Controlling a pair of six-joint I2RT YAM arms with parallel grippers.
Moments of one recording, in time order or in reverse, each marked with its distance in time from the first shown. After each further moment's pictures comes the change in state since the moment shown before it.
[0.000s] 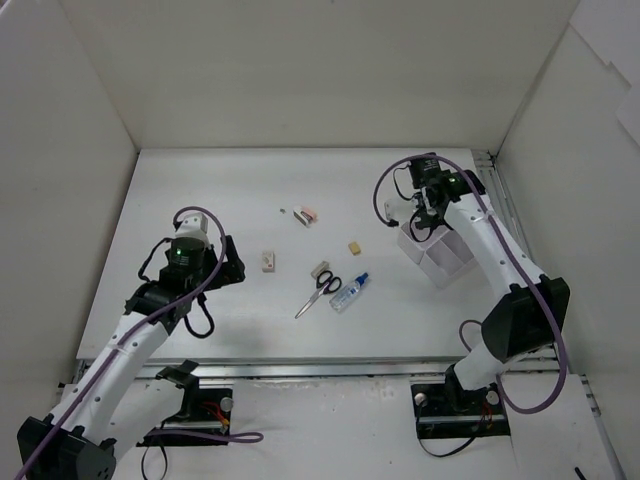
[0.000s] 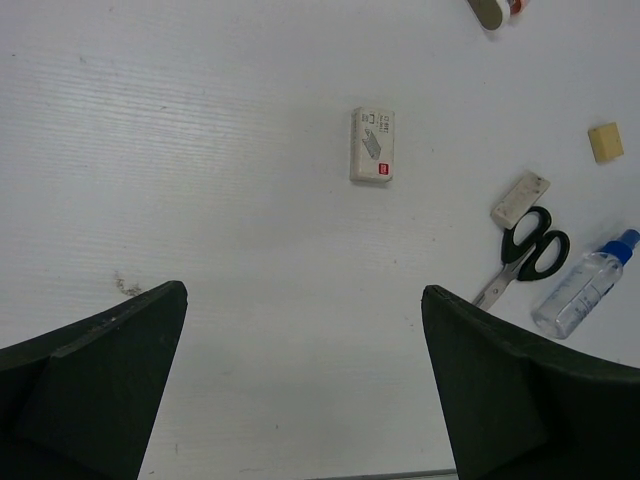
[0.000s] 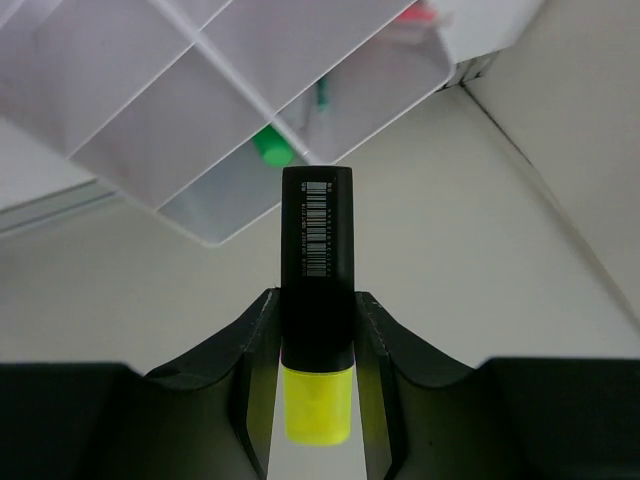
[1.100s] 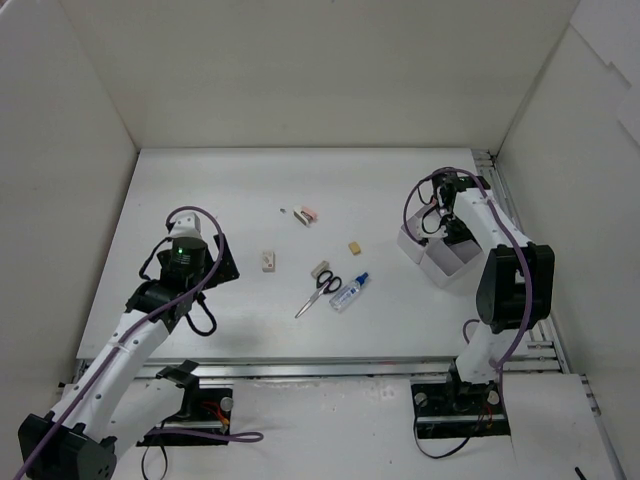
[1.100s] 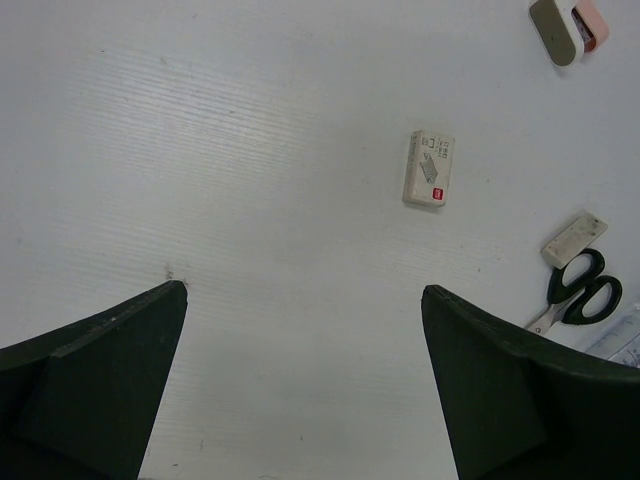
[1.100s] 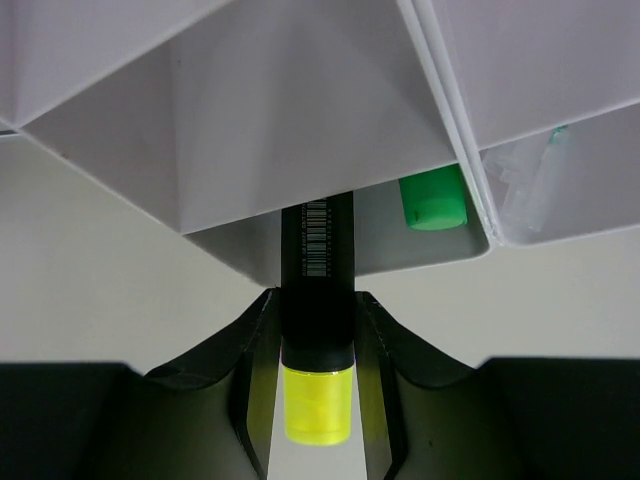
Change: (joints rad) left arm 0.000 0.023 0.011 -0.025 -0.134 -0.034; right arm -0.234 0.180 -0.082 -0.033 0.113 -0.189
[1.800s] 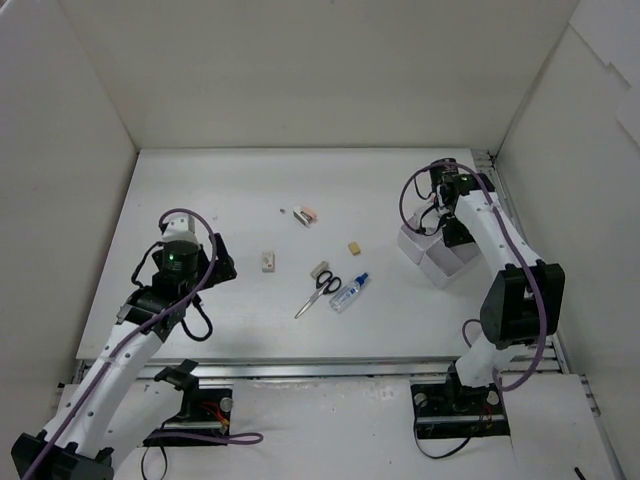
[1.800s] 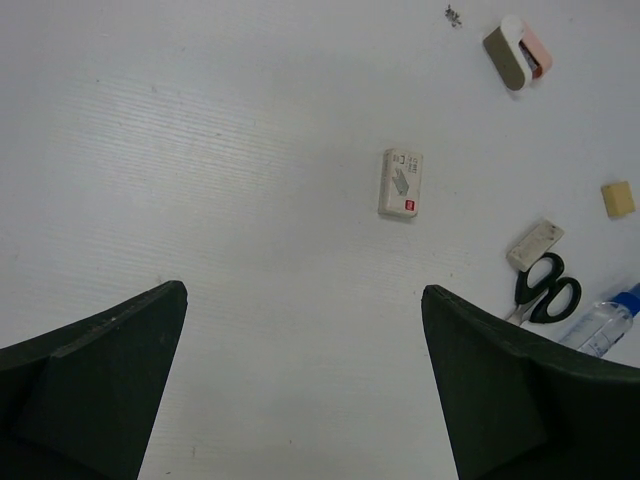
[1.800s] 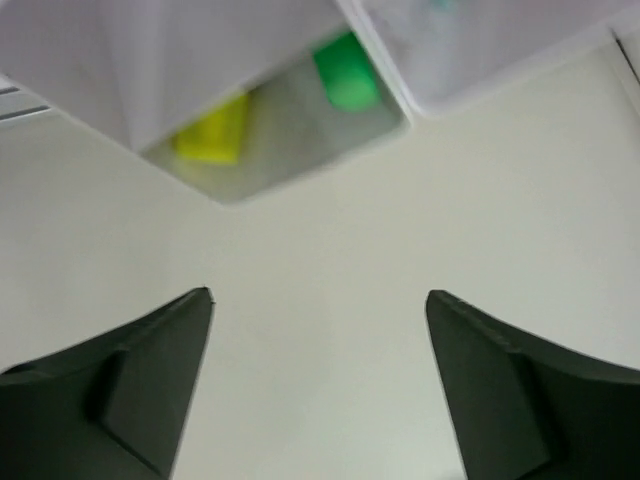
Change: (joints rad) left arm 0.000 -0.055 0.000 0.008 0.011 0.005; right arm 0.043 -0.087 -0.005 0.046 0.043 0.029
